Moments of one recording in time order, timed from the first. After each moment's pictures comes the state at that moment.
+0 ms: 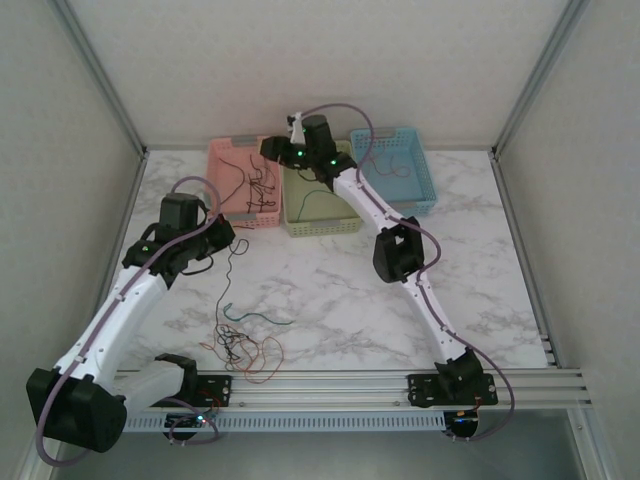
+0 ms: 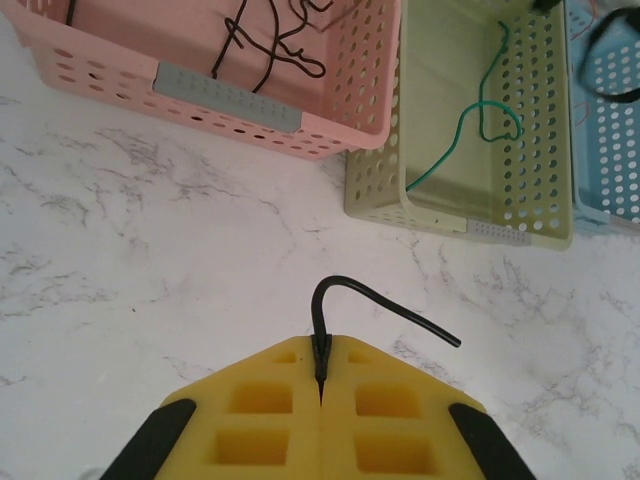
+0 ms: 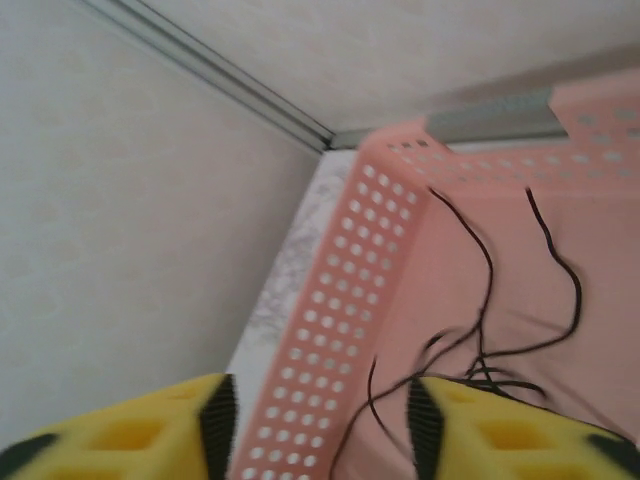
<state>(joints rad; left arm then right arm) -0.25 1.07 0.95 -0.61 0.14 -0.64 0.59 2.75 2.71 -0.30 -0.51 0.73</state>
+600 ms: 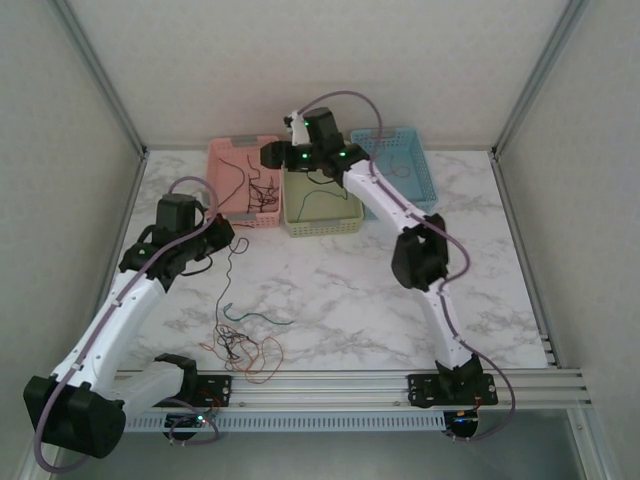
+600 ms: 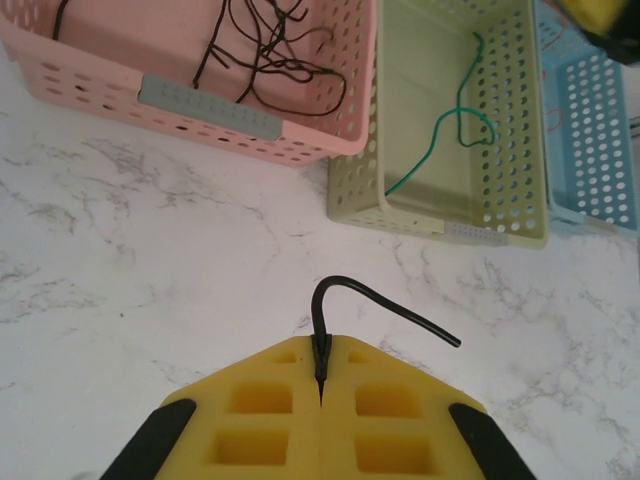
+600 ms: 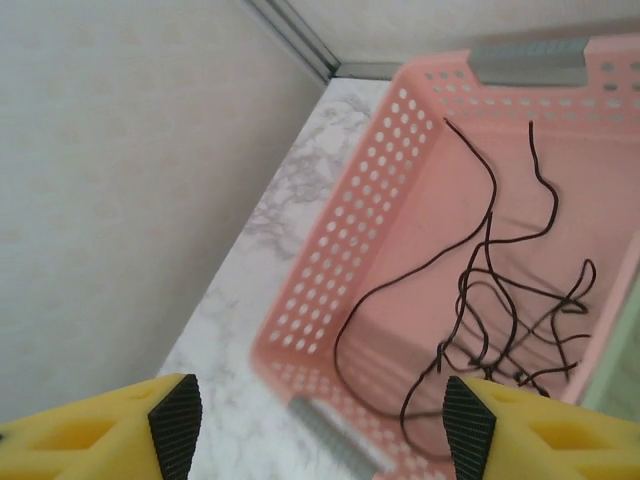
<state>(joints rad) -0.25 1.04 0.95 -0.60 0.15 -0.64 0.62 2.28 2.25 -0.46 -0.48 0.48</state>
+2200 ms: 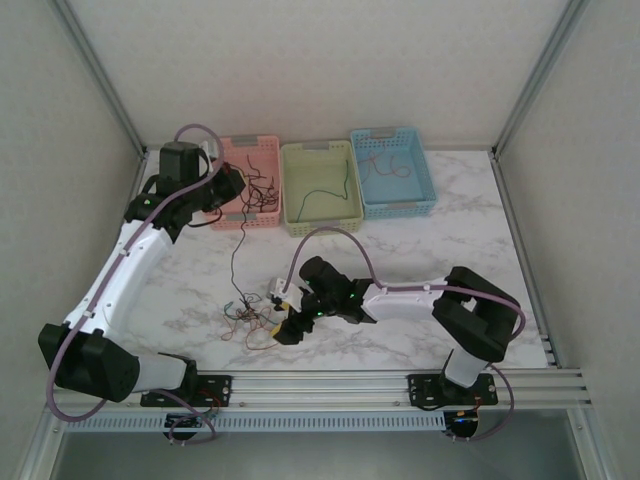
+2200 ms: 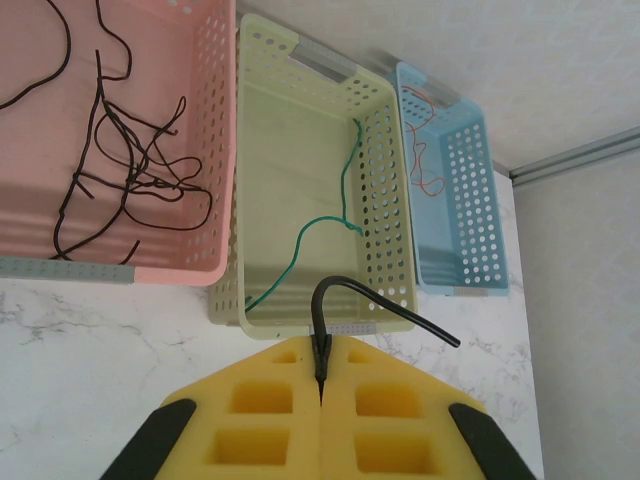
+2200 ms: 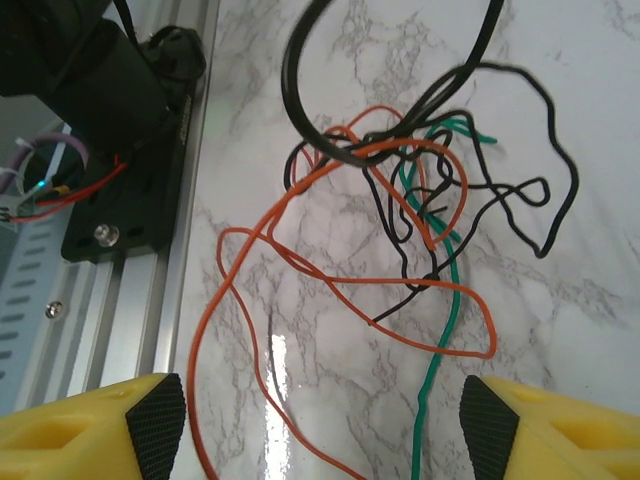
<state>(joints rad) -0.25 1.32 1.32 -0.58 0.24 -0.67 1.08 1.69 0.83 0.16 -0.53 -0.12</state>
